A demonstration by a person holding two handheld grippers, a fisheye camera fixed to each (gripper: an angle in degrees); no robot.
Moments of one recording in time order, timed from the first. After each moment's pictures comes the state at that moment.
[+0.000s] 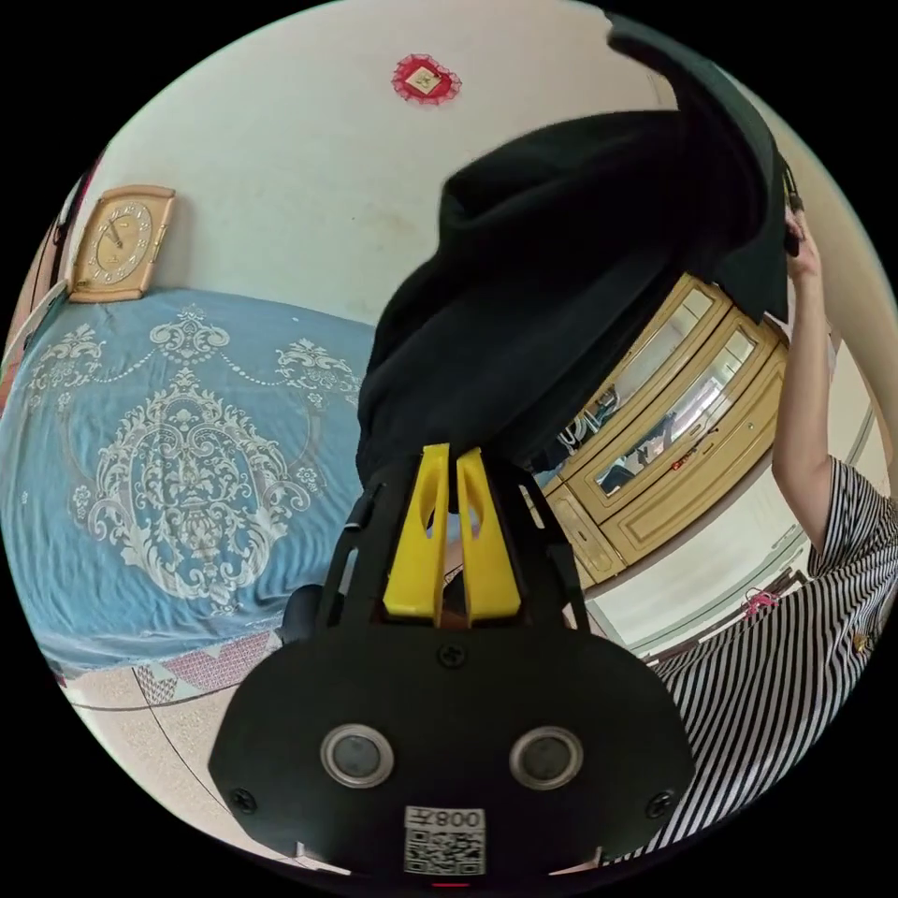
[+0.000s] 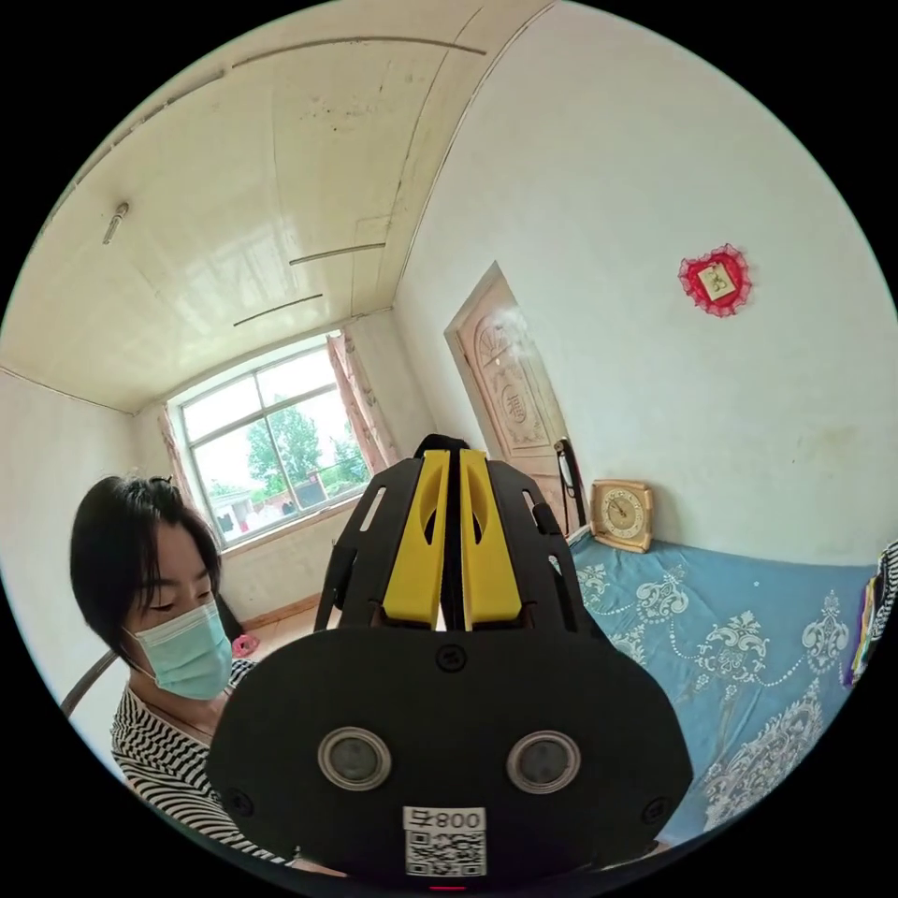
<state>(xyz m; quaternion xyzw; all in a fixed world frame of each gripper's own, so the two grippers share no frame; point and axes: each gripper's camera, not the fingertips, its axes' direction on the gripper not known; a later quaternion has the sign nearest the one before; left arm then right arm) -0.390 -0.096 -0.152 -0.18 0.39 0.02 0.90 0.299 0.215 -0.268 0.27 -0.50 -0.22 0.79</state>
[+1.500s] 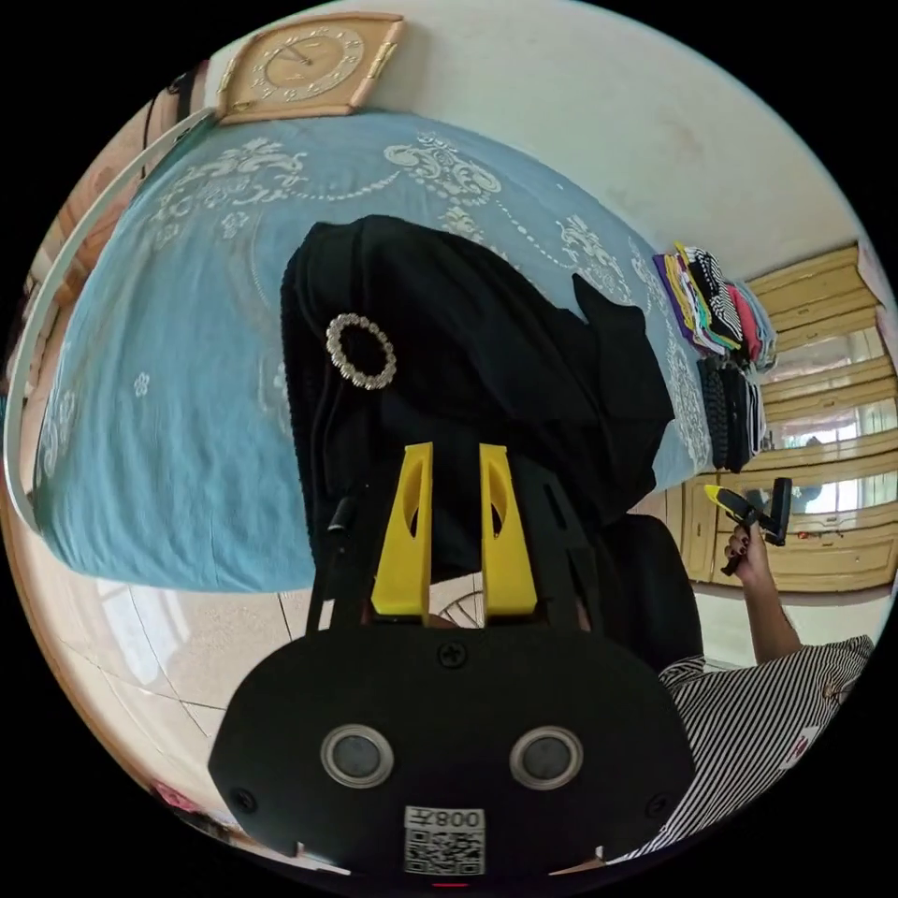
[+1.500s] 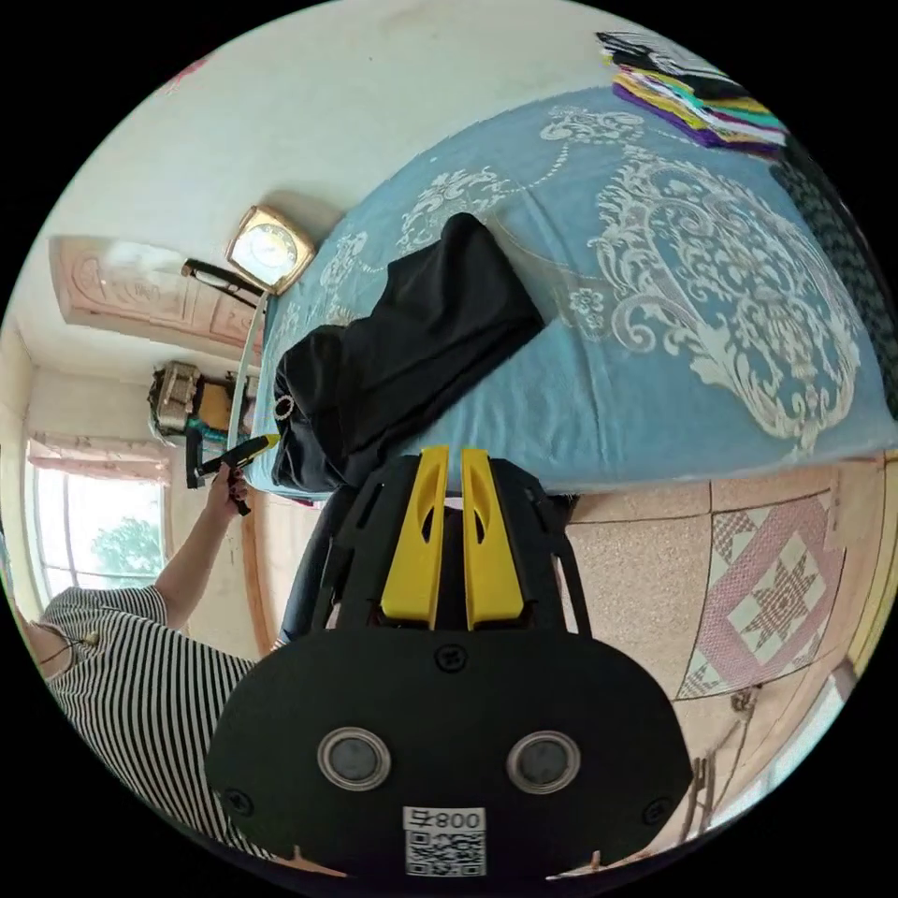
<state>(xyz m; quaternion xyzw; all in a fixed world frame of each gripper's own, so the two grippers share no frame) -0.579 -0.169 0.109 -0.45 0.14 -0.02 0.88 0.339 0.129 0.267 -0.14 -0.21 0.05 0.97</state>
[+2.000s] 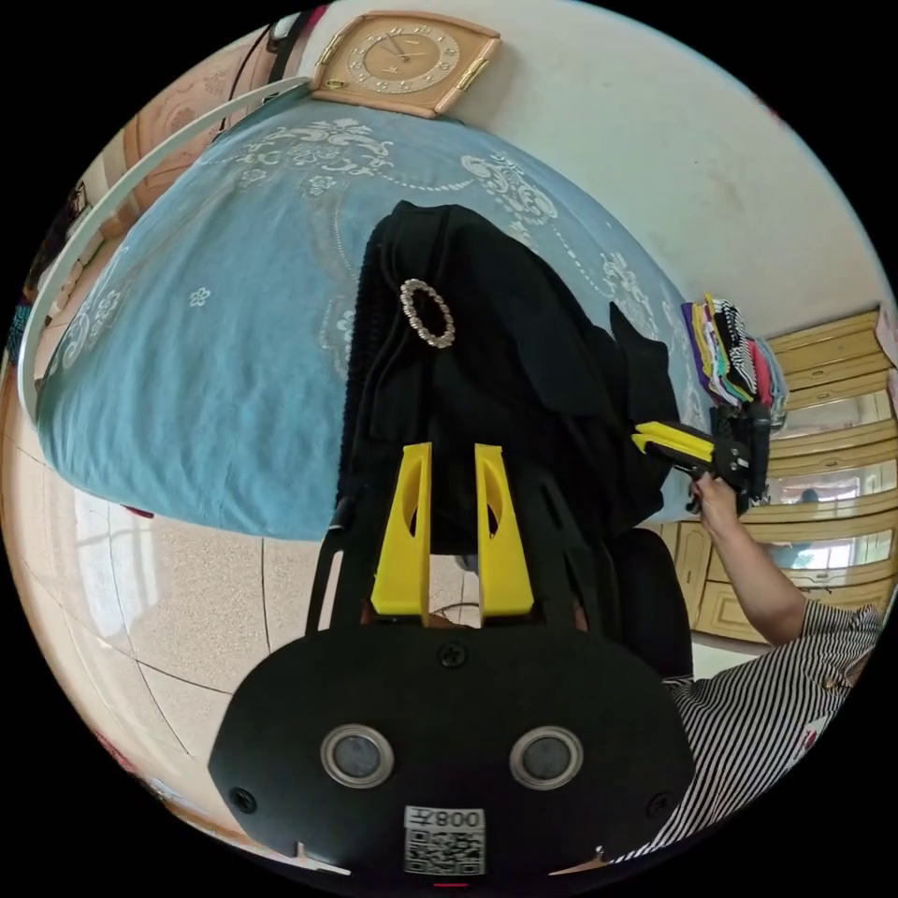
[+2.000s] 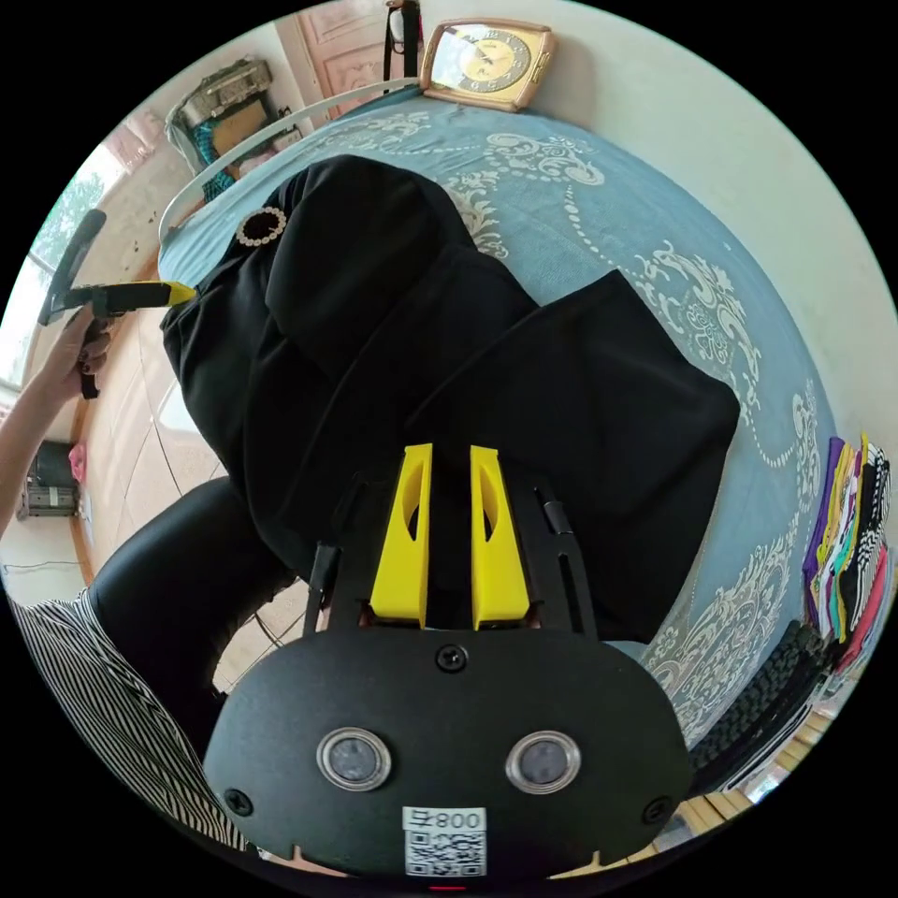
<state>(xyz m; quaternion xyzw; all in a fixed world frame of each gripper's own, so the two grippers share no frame) -0.564 -0.192 0.186 -0.43 0.17 -0.06 0.88 0.128 0.040 0.389 -0.18 -0.05 -0.36 0.91</state>
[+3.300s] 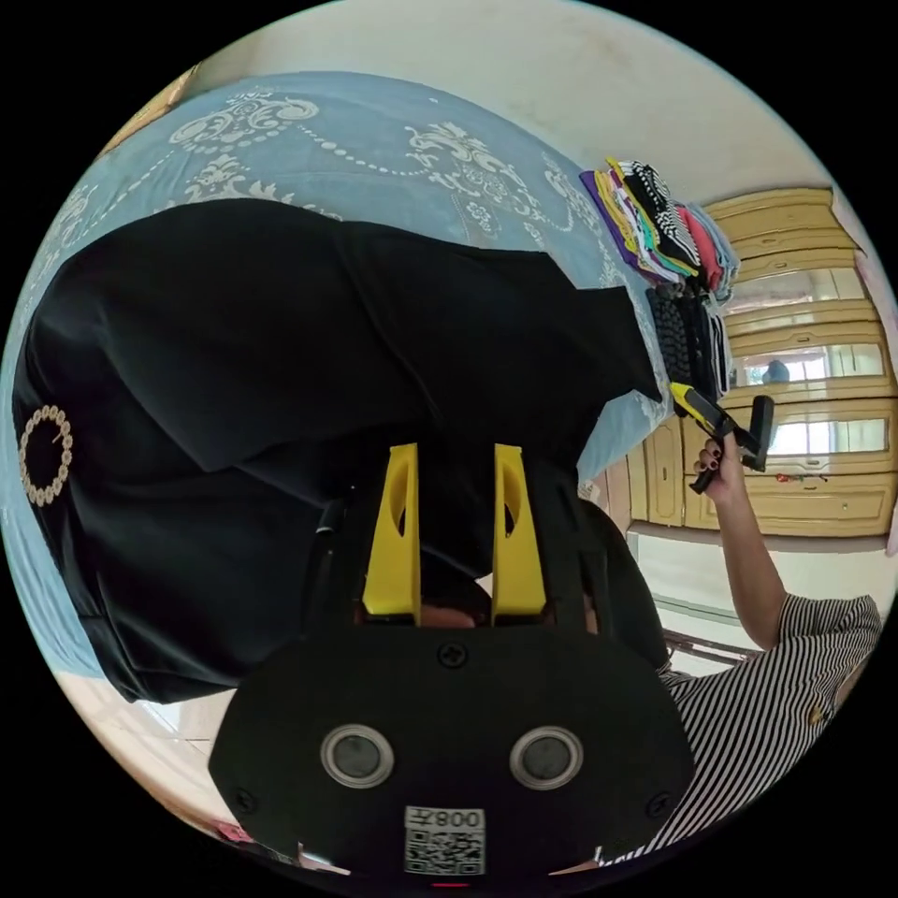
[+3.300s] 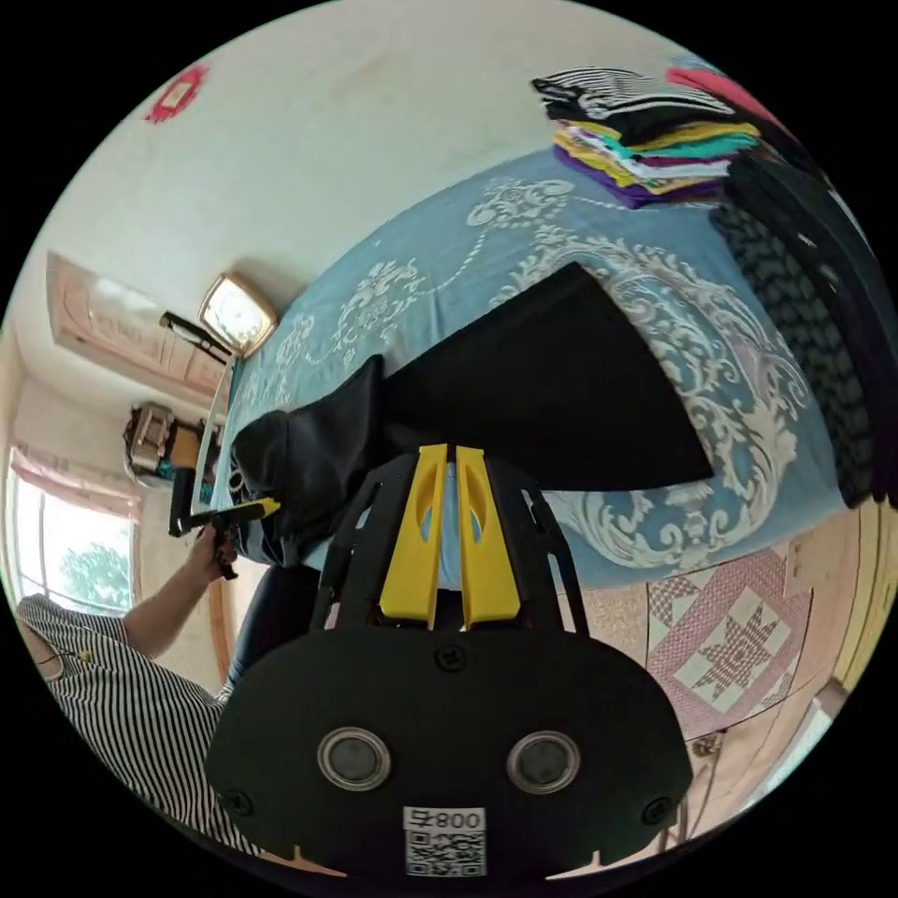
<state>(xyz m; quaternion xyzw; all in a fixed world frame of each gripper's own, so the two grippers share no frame) -0.318 -0.229 0.376 -0.51 0.25 0.06 0.82 0.552 0.098 0.305 -0.07 -0.16 0.07 0.98</state>
